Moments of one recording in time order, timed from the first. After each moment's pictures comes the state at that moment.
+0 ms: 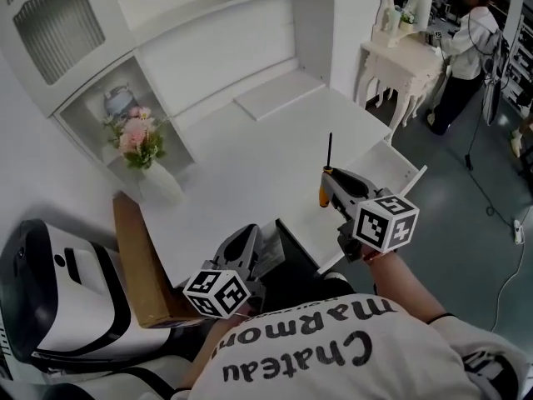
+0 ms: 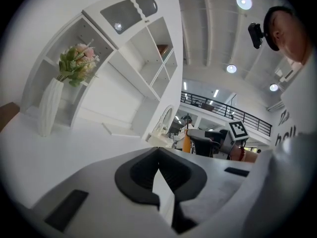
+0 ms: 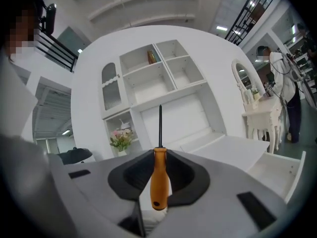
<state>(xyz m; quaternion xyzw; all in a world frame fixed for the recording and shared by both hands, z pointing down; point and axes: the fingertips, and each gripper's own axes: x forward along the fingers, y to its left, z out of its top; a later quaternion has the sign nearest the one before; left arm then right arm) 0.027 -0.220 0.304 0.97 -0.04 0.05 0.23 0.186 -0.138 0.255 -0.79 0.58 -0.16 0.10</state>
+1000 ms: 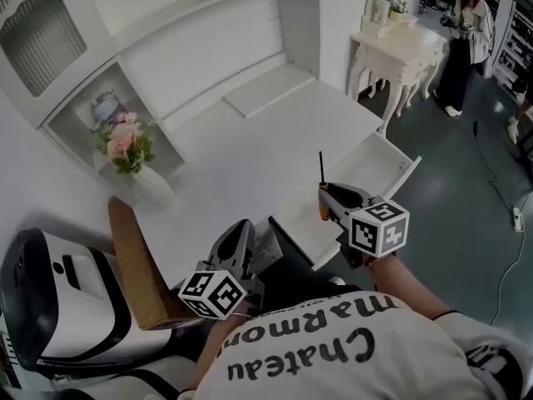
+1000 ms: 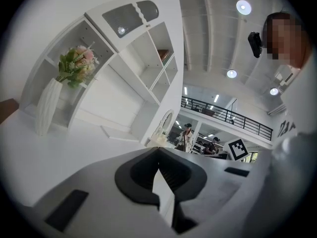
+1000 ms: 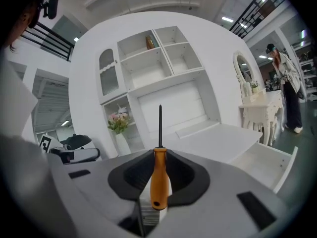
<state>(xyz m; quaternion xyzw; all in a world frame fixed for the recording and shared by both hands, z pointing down) 0.038 -0.213 0.290 0.97 -0.05 0.02 0.23 0.185 -0.111 0.308 -0.78 0.58 -0.22 0.05</state>
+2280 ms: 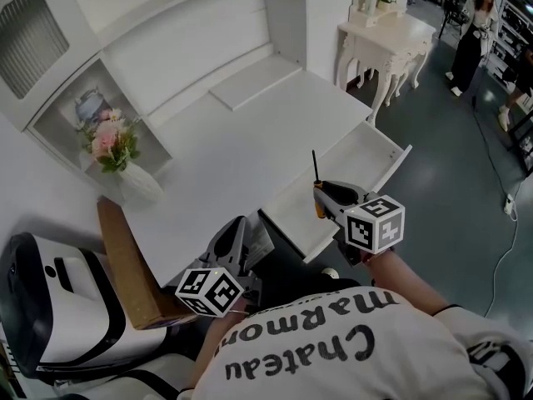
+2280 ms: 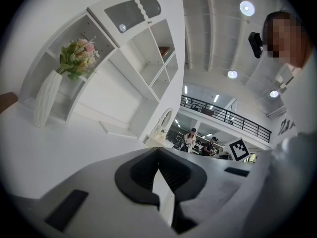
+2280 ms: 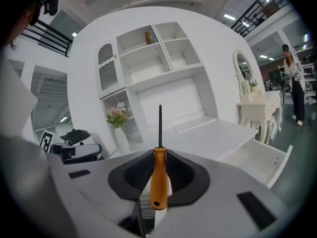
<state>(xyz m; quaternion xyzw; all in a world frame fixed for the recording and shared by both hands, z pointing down) 0.043 -0.200 0.305 0.97 -0.04 0.03 0.25 0.181 -0.094 0.325 -0.78 0.57 -0.24 0.03</state>
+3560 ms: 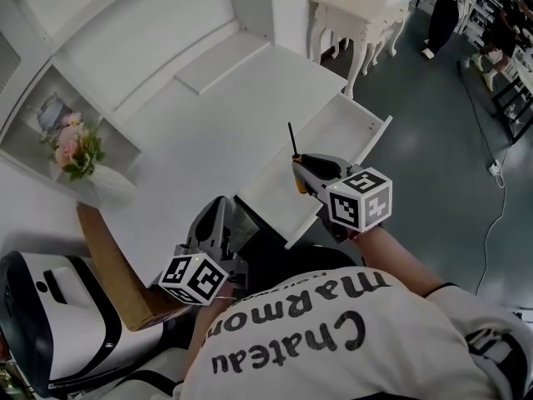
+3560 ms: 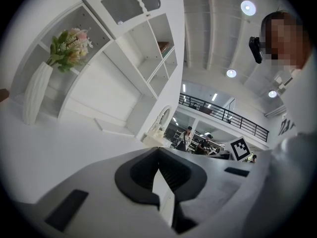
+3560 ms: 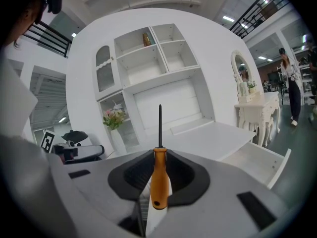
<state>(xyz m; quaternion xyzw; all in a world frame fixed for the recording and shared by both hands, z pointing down) 0.078 -0.196 0.310 0.97 -0.02 0.04 0.25 0.207 -0.090 0.326 -0.79 0.57 -0.23 0.03</state>
